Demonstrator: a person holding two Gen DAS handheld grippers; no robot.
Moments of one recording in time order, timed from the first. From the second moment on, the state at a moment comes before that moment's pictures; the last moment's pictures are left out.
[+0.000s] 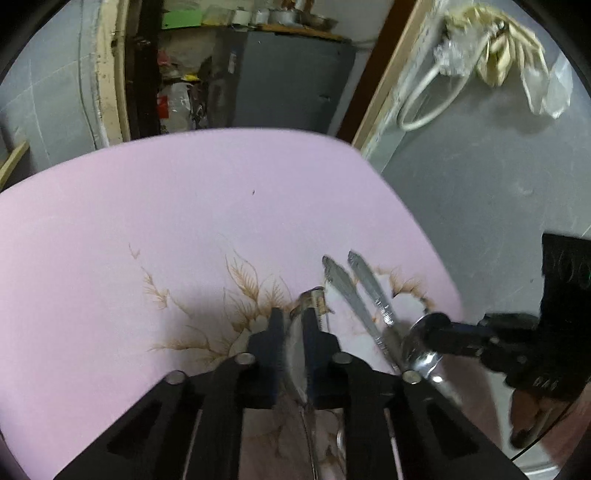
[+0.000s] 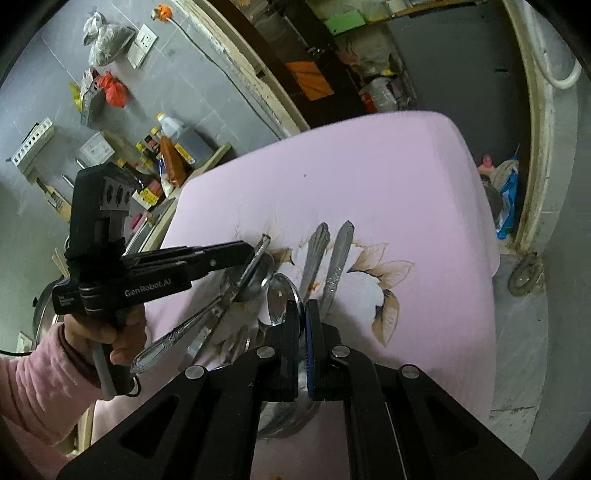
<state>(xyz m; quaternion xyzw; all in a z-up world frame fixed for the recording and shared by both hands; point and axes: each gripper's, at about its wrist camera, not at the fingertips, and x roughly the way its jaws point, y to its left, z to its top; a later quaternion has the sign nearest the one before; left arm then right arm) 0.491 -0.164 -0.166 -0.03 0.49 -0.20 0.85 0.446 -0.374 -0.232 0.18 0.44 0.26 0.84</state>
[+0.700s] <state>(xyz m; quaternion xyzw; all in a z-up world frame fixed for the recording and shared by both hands) 0.439 -0.151 -0.158 -0.08 0.48 -0.20 0.85 0.424 -0.375 -0.224 0.19 0.43 0.25 0.84</state>
